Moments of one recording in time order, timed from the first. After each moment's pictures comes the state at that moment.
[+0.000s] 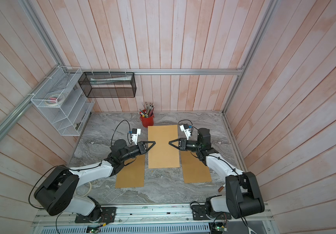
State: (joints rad) left arm -0.59 1.48 0.63 0.79 0.50 -0.97; right arm 0.23 1.36 0.71 0.30 -1.10 0.73
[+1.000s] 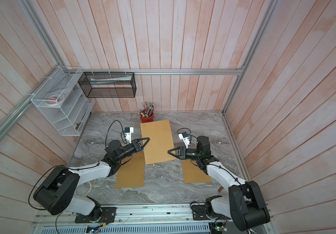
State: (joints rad) left arm -0.50 1.48 0.58 0.91 0.46 -1.00; right arm 0.28 1.24 0.56 0.29 -1.10 0.73
